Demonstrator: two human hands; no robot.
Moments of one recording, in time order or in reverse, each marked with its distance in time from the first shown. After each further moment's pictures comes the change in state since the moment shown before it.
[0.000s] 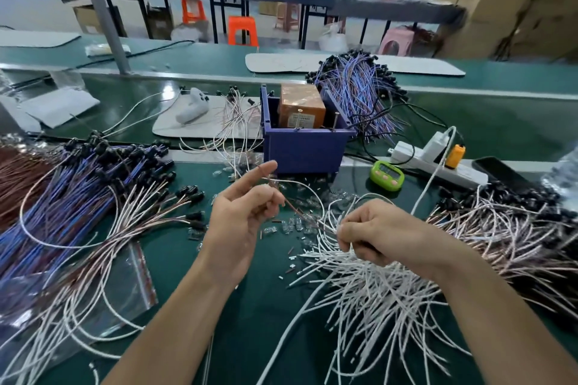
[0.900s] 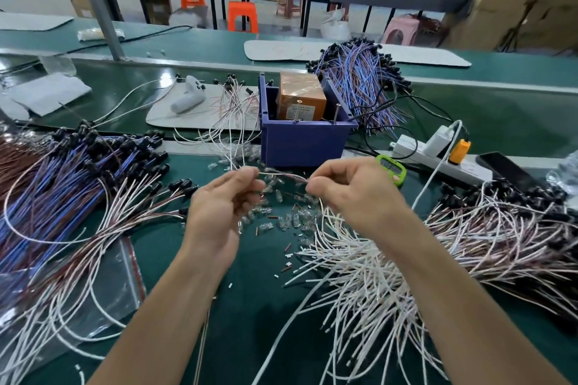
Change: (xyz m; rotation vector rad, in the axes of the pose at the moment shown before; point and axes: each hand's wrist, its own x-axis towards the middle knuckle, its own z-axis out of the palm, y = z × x) left_hand 0.016 0.004 -0.009 0.055 0.258 -0.072; right_hand 0.031 -0.028 0.017 -0.033 0.406 -0.300
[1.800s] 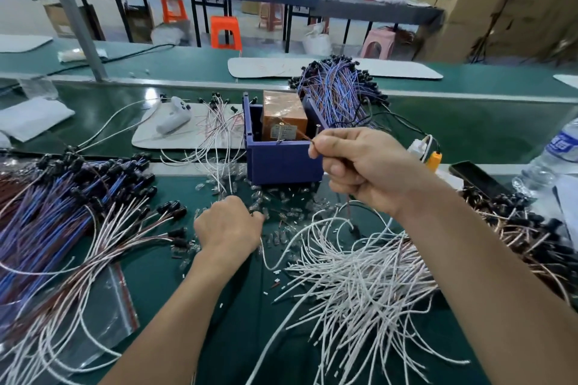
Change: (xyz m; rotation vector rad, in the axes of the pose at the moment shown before) left_hand 0.041 -0.027 0.025 1.765 0.252 0.044; right_hand 0.031 -0.038 -0.054 0.597 -0.249 0.121
